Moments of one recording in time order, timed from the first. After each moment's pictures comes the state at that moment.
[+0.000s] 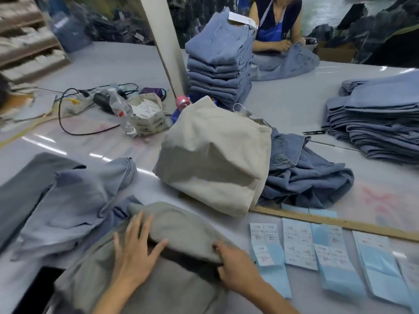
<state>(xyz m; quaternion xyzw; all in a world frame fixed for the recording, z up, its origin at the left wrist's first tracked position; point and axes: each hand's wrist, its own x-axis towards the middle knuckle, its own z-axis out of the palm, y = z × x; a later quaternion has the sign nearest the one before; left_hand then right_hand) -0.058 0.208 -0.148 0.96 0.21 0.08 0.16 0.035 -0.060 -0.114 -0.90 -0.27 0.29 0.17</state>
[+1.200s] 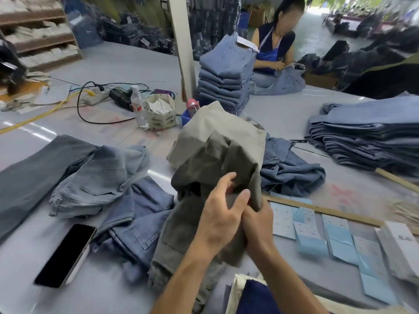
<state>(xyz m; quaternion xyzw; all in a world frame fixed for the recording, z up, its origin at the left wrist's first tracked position) -0.095 0.035 0.055 0.78 0.10 0.12 0.61 -0.056 -0.061 0.027 -0.73 0.08 0.07 0.68</state>
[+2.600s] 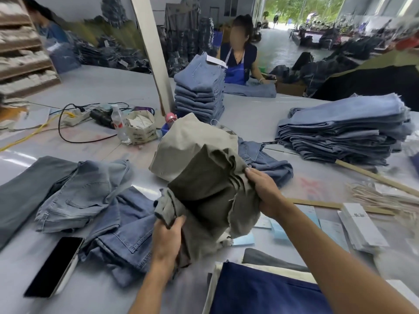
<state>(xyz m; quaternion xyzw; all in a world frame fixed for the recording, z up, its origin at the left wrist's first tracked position) -0.145 0.049 -0.005 0.65 0.34 0.20 0.65 0.008 -0.151 0.074 -0.63 -0.01 0.19 0.75</state>
